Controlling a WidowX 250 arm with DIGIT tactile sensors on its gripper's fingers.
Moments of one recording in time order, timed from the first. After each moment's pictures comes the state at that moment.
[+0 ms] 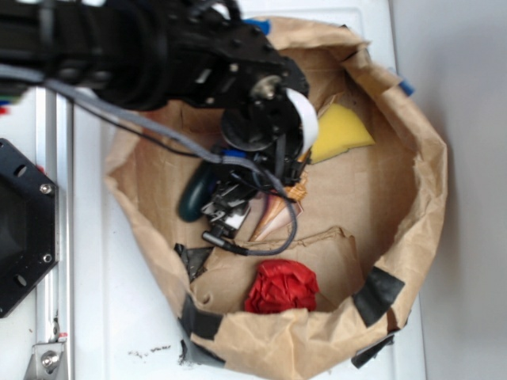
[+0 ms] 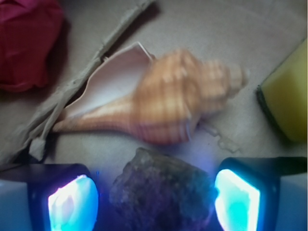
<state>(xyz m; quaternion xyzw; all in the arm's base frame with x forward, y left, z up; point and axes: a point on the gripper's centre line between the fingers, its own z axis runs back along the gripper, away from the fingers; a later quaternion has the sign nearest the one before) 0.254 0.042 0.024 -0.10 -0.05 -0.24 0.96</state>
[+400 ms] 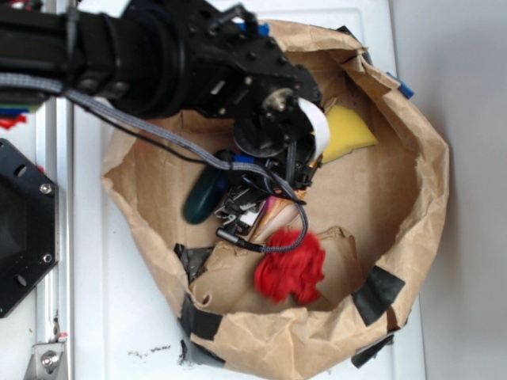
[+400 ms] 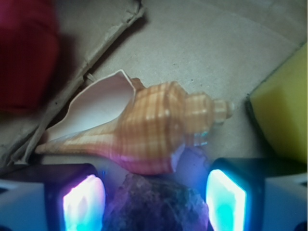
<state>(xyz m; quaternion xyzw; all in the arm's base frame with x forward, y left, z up) 0.259 0.037 0.021 -0.09 -0.06 -0.25 0.96</state>
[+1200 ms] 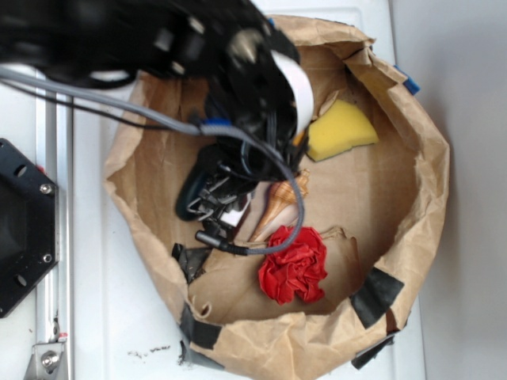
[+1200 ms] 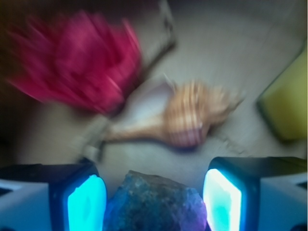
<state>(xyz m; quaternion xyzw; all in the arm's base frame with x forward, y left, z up) 0.250 0.032 0.089 -0.13 -0.12 -0.22 0.96</state>
